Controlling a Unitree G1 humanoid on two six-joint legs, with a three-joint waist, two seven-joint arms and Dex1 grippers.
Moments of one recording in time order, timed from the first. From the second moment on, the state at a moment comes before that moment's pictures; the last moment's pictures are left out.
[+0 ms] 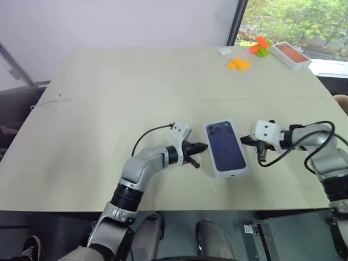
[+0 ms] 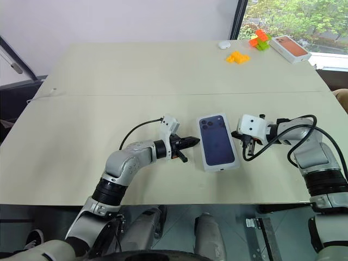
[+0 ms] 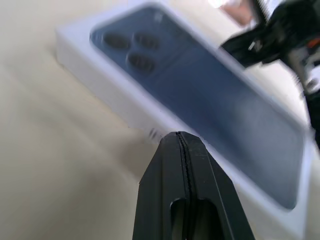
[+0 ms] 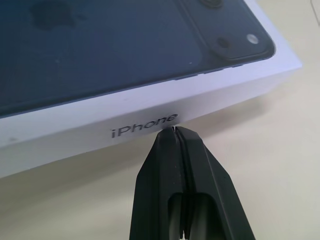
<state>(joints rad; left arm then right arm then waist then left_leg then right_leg) -0.52 0.01 -0.19 0.04 -0.41 0.77 -0.58 -0.50 -0.90 0.11 0.31 -0.02 -0.04 1.14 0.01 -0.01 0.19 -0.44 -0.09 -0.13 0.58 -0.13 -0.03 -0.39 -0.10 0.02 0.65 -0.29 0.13</state>
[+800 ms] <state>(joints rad) -0.51 0.02 -0.18 0.03 -0.42 0.78 -0.56 -0.51 -0.81 0.11 0.27 -0.01 0.02 1.05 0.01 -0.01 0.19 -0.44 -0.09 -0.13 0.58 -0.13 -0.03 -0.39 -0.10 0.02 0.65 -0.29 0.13</state>
